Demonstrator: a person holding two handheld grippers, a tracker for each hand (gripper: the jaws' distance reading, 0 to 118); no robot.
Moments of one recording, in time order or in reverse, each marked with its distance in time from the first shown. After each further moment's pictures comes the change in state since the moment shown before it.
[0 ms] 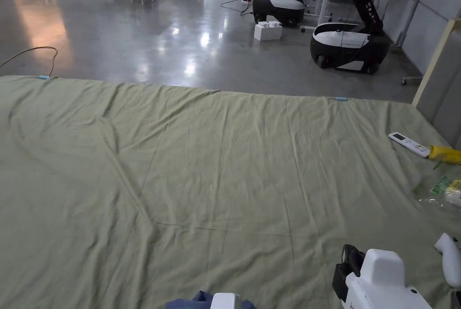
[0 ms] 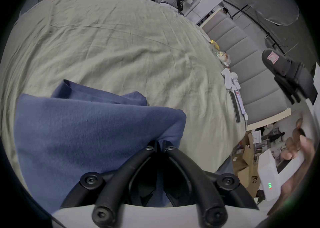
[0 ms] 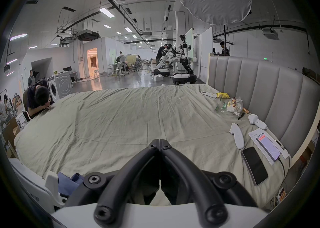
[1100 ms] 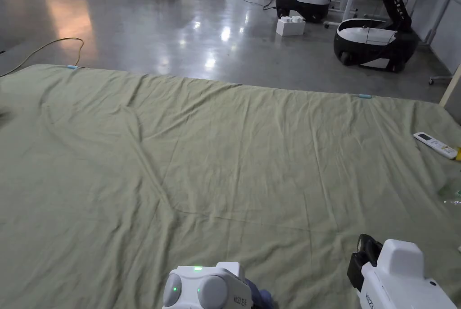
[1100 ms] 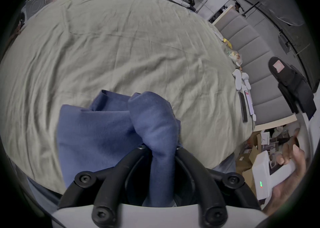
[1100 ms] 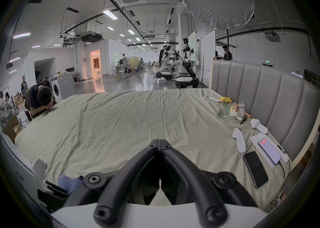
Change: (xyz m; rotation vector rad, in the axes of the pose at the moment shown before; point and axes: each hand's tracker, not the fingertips) left arm 0.001 0.029 0.042 -0.070 0.135 0.035; right arm -0.008 0.007 0.005 0.027 0.018 0.016
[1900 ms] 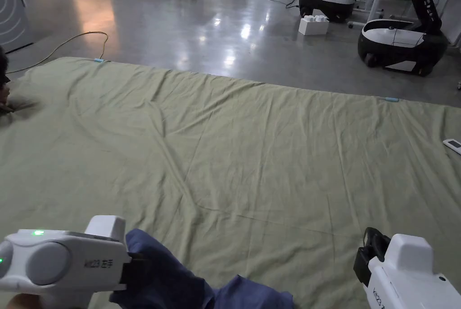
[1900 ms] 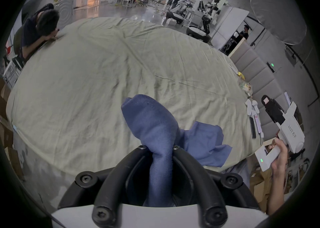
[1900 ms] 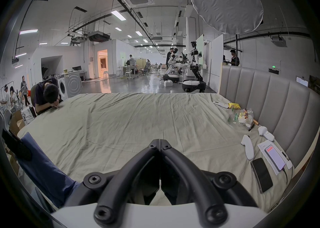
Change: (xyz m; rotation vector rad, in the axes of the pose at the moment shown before) left arm -0.139 0.005 0.175 0.240 0.127 0.049; right arm -0.033 0.012 -0.005 0.026 0.058 0.038
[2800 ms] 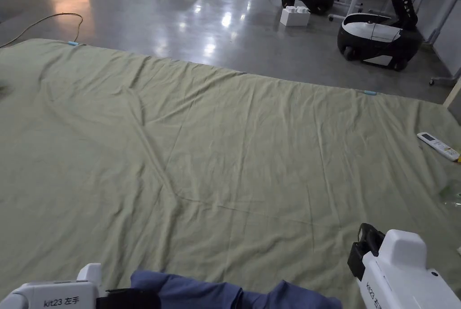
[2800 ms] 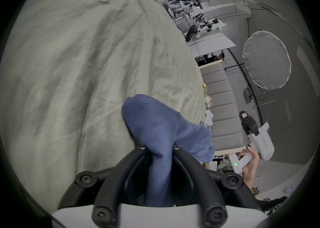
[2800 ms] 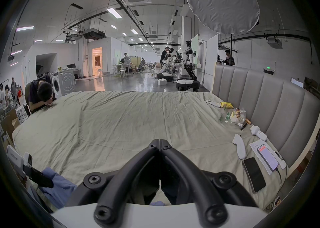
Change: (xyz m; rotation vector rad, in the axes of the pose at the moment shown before) left arm -0.119 -0.076 -0.145 -0.064 -0.570 0.365; right arm 0.012 -0.001 0.002 -0.016 -0.065 0.014
